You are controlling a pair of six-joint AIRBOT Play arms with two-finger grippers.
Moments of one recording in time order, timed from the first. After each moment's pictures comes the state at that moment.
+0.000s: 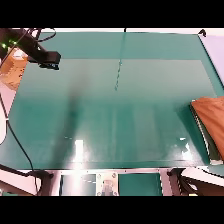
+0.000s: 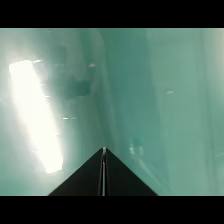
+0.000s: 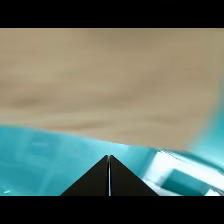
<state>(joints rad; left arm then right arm) -0.06 -1.67 2.01 1.32 -1.61 -1.43 -0.92 -1.30 1.60 -1.52 1.79 1.84</state>
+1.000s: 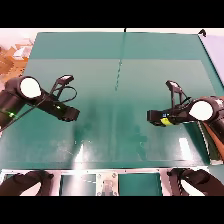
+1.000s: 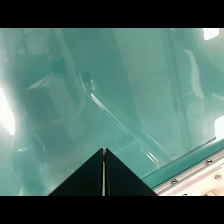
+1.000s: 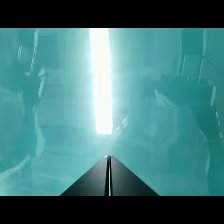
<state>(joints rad) -0.30 -1.07 0.99 1.23 -1.32 -1.49 0.34 -0.86 0.79 -1.36 1.16 2.00</state>
